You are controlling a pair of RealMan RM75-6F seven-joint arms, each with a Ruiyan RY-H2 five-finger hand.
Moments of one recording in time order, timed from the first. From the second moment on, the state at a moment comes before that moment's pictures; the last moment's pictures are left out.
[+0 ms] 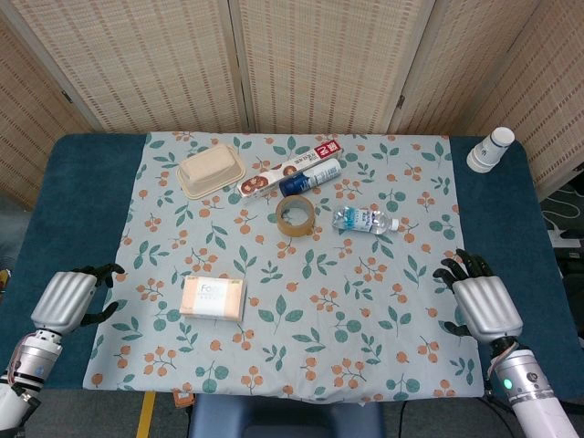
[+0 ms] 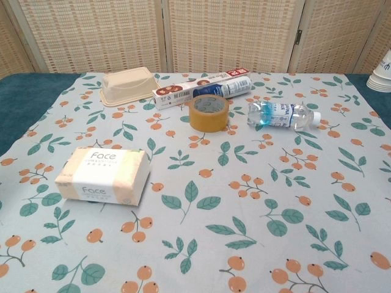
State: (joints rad) left arm -0.37 -0.98 -0.05 -1.86 1.35 1.21 0.17; right arm 0.34 -0.89 0.02 -2.21 -1.17 1.26 -0.60
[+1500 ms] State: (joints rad) left arm -0.40 -0.93 -0.06 -2.02 1.44 1.17 0.28; right arm 0.35 -0.87 0.01 -2.22 -1.18 1.23 -0.57
